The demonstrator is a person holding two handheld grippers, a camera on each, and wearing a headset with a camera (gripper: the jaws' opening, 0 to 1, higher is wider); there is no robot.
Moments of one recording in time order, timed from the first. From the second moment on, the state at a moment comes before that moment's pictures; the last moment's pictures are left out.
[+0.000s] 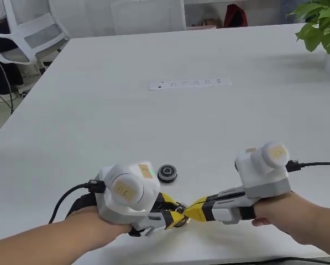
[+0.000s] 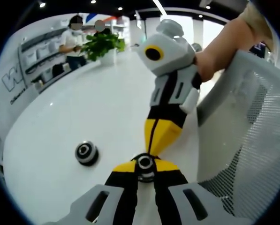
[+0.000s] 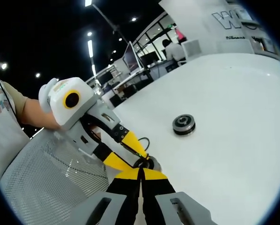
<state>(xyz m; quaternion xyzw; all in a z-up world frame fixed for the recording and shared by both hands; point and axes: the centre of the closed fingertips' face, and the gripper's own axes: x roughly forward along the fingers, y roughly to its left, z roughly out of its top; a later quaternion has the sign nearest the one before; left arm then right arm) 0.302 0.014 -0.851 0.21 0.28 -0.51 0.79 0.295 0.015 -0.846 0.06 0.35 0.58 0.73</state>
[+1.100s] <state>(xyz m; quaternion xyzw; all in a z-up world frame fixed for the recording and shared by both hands) 0.291 0.018 -0.823 0.21 0.27 -0.53 0.78 0.305 0.013 -0.829 0.06 0.33 0.58 0.74</state>
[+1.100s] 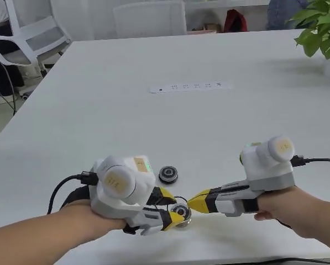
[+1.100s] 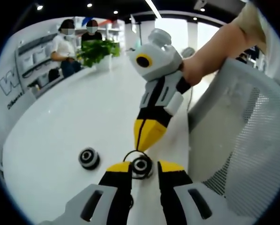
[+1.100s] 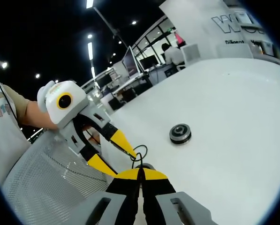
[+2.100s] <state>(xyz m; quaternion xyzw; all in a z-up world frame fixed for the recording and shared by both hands) 0.291 0.064 -0.783 0.17 0.24 -0.50 0.81 0.308 0.049 -0.803 0.05 0.32 0.60 0.73</state>
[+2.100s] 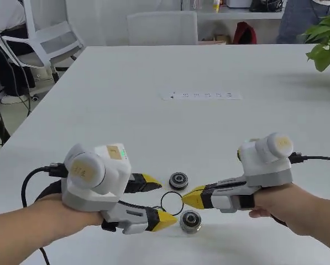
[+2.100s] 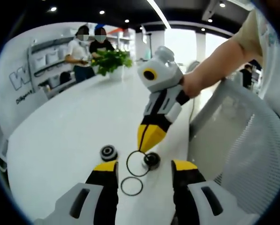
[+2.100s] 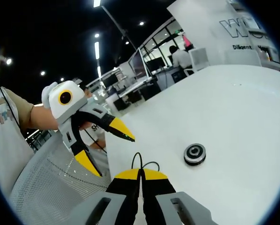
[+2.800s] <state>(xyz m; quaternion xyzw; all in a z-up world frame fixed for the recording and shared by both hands) 0.289 0.102 -0.787 0.16 0.25 -0.48 0.83 0.309 0.077 -0.817 0.04 0.33 0.60 0.72</state>
